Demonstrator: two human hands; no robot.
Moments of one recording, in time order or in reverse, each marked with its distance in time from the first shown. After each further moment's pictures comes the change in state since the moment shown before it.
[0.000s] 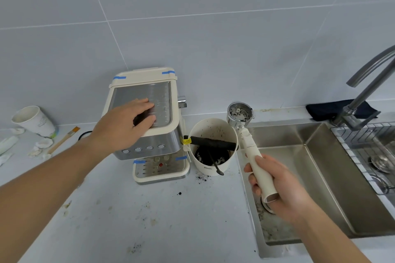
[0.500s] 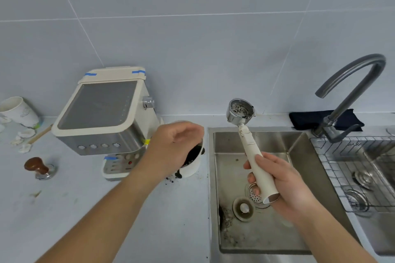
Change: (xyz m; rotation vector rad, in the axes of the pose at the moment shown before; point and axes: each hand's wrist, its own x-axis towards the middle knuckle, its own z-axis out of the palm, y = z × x) left_hand -0.012 0.219 0.072 -0.947 0.011 -0.286; right_hand -0.002 -0.070 -0.098 -0.038 -0.092 -0.003
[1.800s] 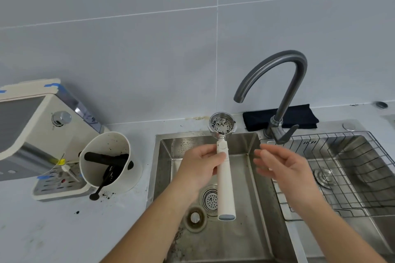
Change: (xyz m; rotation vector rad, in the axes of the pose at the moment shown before) left_hand 0.056 0.009 0.266 -0.325 -0.102 -0.368; right_hand 0.028 -0.077 -0.213 -0.323 0.369 -0.229
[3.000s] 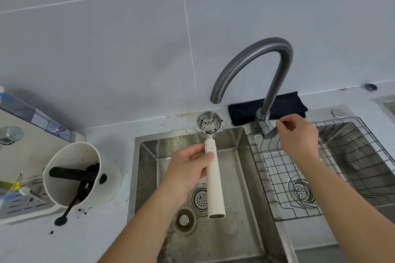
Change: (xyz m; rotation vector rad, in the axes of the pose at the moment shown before) left_hand 0.042 -0.010 0.019 -0.040 -0.001 -0.083; right_hand 0.130 0.018 -0.060 -0.636 0.364 -0.150
